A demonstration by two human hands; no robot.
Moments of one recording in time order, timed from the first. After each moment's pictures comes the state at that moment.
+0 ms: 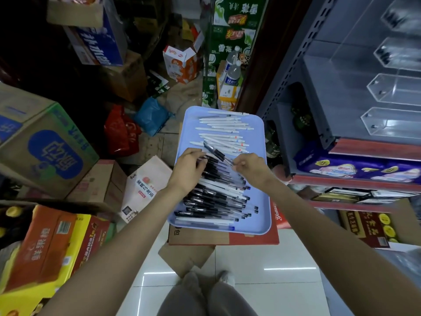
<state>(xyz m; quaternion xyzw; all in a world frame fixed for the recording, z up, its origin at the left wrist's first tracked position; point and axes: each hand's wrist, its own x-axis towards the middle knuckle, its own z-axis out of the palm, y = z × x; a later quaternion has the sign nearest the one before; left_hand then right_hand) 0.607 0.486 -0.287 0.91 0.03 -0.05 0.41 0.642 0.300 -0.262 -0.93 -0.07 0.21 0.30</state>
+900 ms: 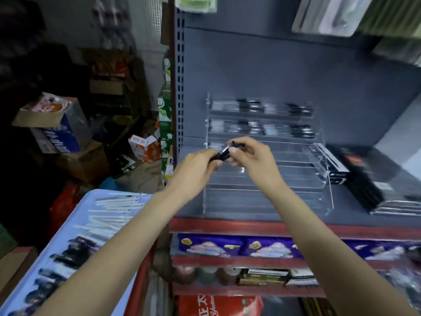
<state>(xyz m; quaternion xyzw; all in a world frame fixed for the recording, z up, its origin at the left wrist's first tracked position) 0.722 0.160 -0.088 0.92 -0.15 0.16 0.32 0.731 0.004 -0.061 -0.79 -0.15 -0.06 0.59</state>
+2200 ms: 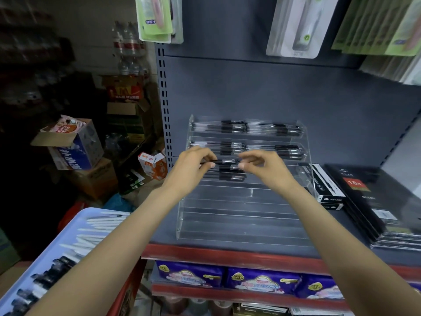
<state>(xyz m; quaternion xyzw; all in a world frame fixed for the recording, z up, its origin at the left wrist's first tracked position) 0.772 0.109 -0.056 0.92 -0.13 0.21 0.31 0.807 -0.094 -0.050 -0.86 -0.20 -0.06 0.46</state>
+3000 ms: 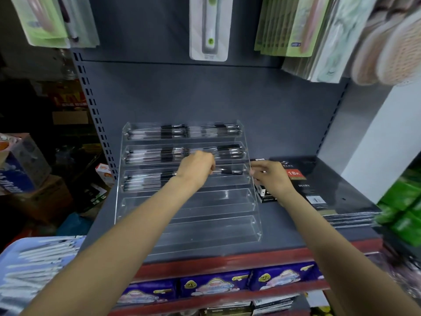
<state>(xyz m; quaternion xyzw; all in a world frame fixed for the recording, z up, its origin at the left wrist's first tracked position) 0.838 -0.031 -0.051 0.98 -0.15 0.10 0.09 0.820 -0.230 -0.069 -0.85 0.01 -0.07 0.51</state>
